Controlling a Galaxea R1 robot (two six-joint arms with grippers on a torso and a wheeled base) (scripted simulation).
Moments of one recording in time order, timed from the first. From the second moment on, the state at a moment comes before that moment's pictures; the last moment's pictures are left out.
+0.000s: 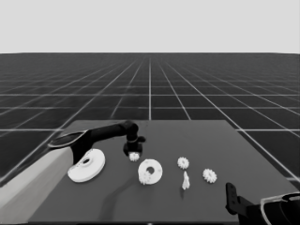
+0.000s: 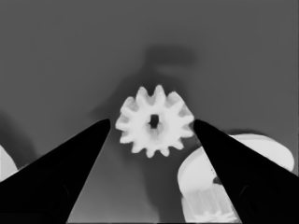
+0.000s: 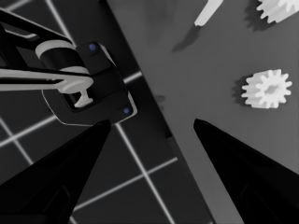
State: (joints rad) left arm 0.12 3.01 -2.10 0.23 1.39 -0.92; right arm -0.35 1.76 -0.39 -0.70 -1.18 0.32
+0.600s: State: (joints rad) left arm 0.13 3.03 -2.16 0.24 1.37 -0.89; right arm -0.35 1.76 -0.39 -0.70 -1.18 0.32
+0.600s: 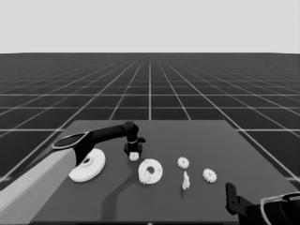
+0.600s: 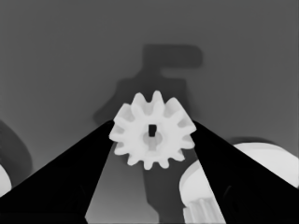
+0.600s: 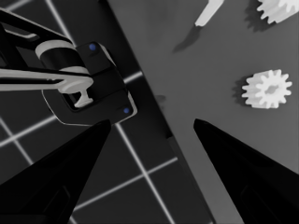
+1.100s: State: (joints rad) left arm -0.21 2.93 -1.91 -0.03 1.58 -1.02; right arm -0.35 1.76 -0.39 -0.70 -1.18 0.32
